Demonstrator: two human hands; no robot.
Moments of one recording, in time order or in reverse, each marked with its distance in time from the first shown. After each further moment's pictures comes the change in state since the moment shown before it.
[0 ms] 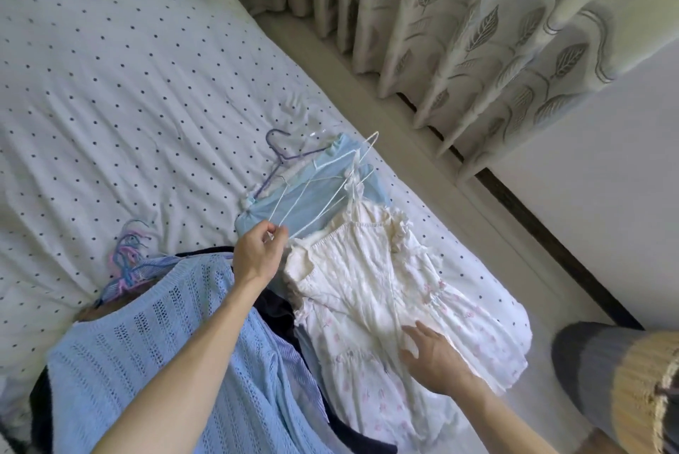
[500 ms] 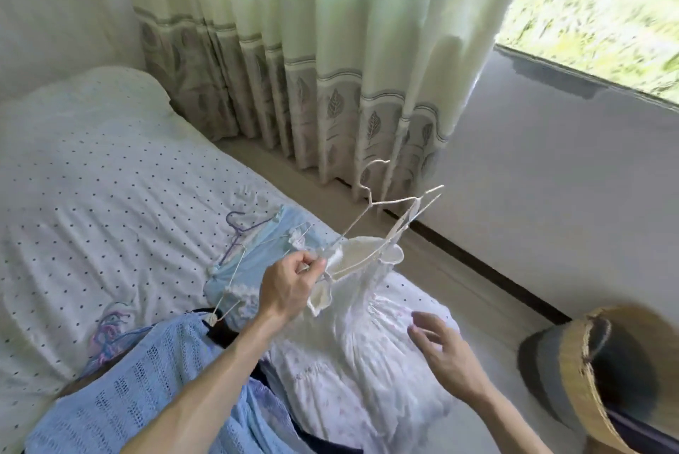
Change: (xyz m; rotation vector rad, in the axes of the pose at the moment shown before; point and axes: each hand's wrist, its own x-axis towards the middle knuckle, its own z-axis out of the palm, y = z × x) left_hand -0.217 0.149 -0.019 -0.032 -0.205 0.465; right_hand -0.219 0.052 -0.025 0.760 0.598 -0.117
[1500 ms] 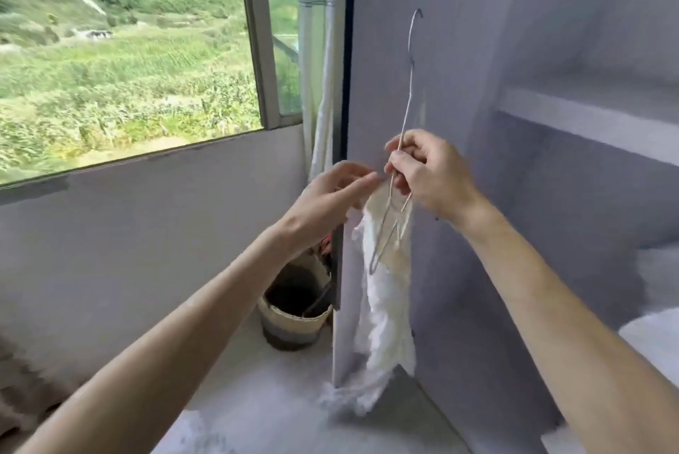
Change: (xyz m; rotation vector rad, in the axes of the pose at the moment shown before) left_hand -0.410 0.426 0.248 -0.175 -1.406 1.033; right_hand -0.497 0.061 -0.305 0.204 1.439 0.012
